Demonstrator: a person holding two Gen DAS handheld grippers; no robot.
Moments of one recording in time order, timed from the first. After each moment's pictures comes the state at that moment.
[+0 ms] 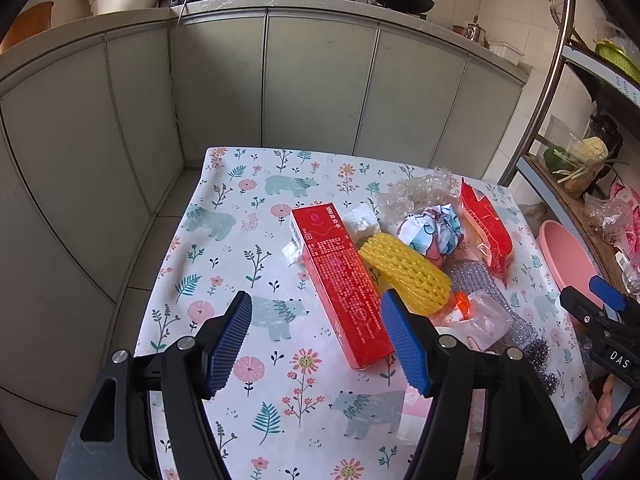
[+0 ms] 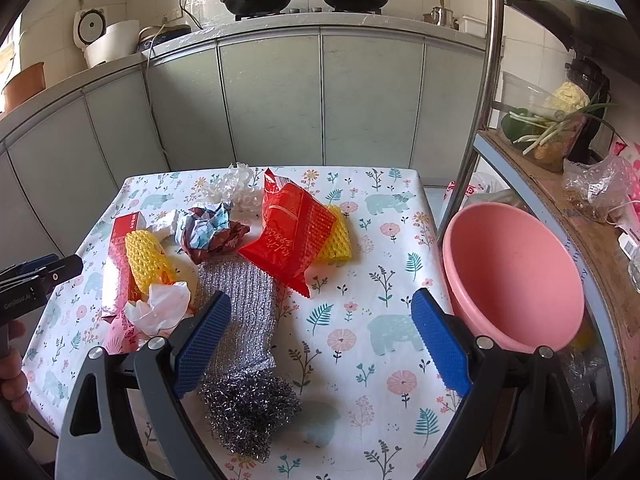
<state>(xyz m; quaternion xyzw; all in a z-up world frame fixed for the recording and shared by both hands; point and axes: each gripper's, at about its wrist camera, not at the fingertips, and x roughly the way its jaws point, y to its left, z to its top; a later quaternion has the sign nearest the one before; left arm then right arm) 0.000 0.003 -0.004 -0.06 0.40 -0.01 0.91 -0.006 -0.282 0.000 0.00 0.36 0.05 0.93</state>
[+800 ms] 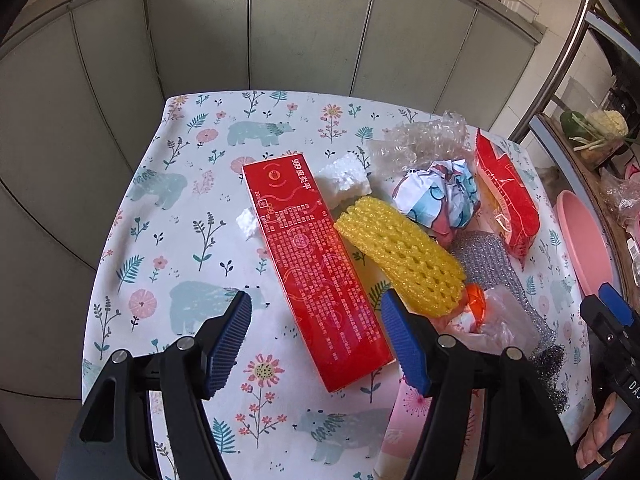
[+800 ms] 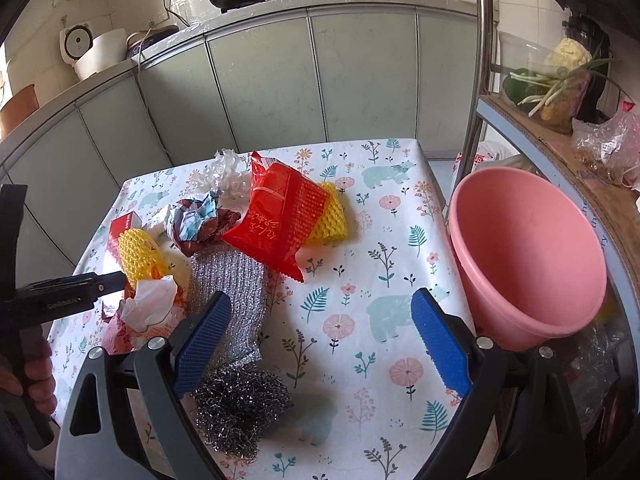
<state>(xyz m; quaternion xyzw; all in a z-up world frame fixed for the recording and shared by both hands) 0.054 -0.023 -0.041 -0.05 0.50 -0.01 0.86 0.008 -0.300 -0.022 0.05 0.39 0.06 0.91</state>
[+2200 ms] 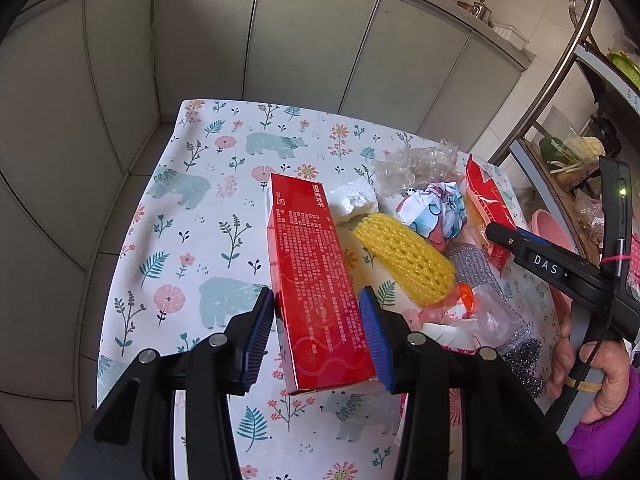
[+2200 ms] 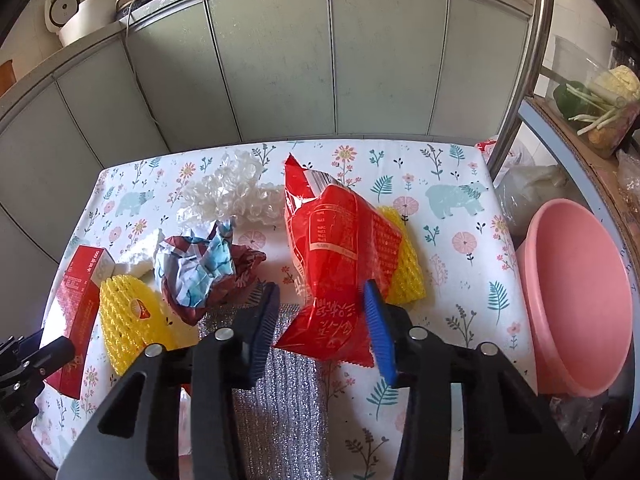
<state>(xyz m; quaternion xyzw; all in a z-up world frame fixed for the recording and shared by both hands) 0.034 0.015 -0.027 -0.10 0.47 -0.05 0.87 0.097 -0.233 -0.030 0.02 0.45 0.05 0.89</state>
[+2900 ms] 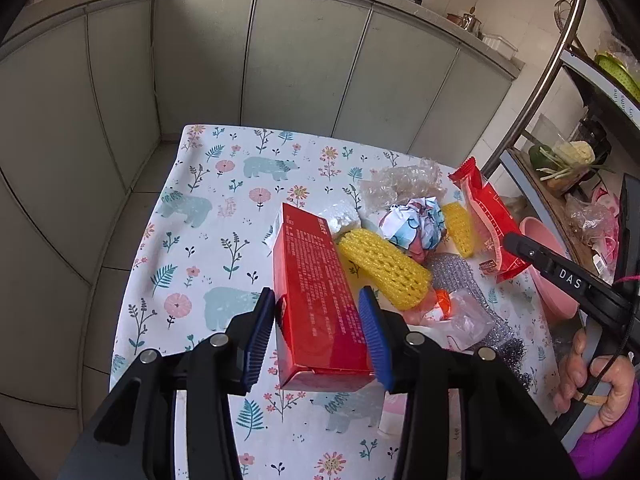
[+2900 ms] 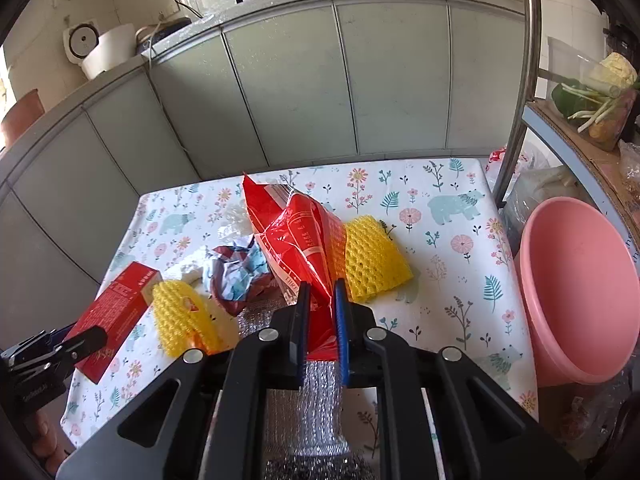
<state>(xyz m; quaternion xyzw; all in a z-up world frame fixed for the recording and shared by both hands) 0.016 0.010 -0.003 -0.09 0.44 -0.05 0.89 0.059 -0.252 0.001 0.06 0.41 0.10 0.91</state>
